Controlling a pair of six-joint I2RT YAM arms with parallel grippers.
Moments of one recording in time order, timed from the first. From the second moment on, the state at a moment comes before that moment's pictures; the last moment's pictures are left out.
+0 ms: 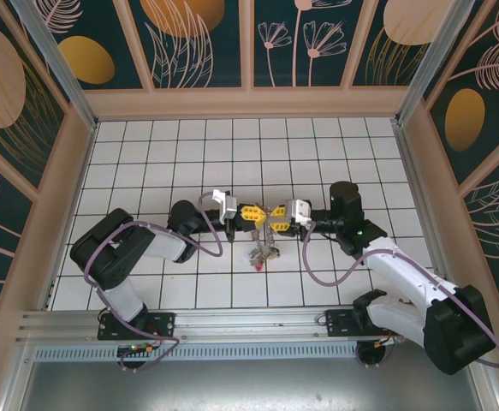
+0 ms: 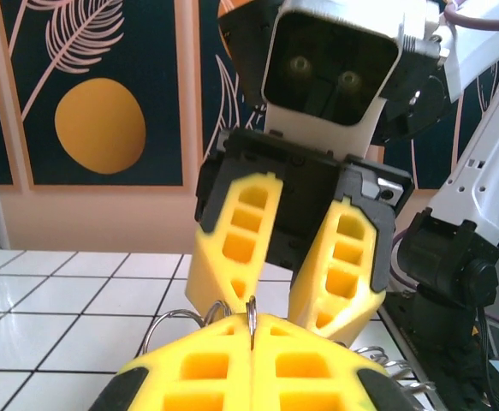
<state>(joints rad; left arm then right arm) -0.67 1.73 0.53 1.48 0.89 -0.24 0.47 1.05 0.55 0.12 -0.91 -0.63</state>
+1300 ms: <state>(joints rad) -0.67 1.75 0.54 1.49 0.94 -0.29 0.43 1.12 0.63 -0.07 -0.98 -0.78</state>
